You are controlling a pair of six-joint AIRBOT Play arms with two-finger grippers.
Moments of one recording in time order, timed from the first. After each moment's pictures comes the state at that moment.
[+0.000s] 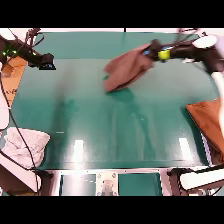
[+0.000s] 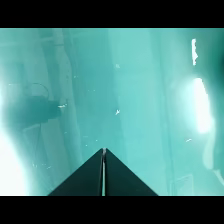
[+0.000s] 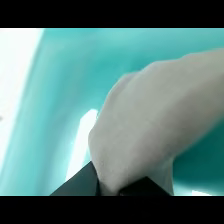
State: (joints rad) left arm 0.12 -1.86 2.04 1.15 -1.45 -1.33; right arm -0.08 -1.58 1.67 -0.69 1.05 1.39
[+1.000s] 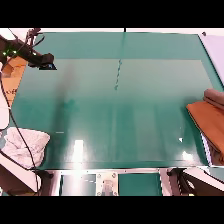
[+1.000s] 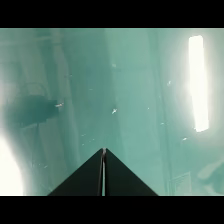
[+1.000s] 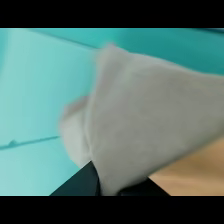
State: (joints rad) left arm 0.12 -1.86 2.04 1.13 -1.46 -1.33; right arm -1.28 -1.09 1.34 -1.10 1.33 1.81
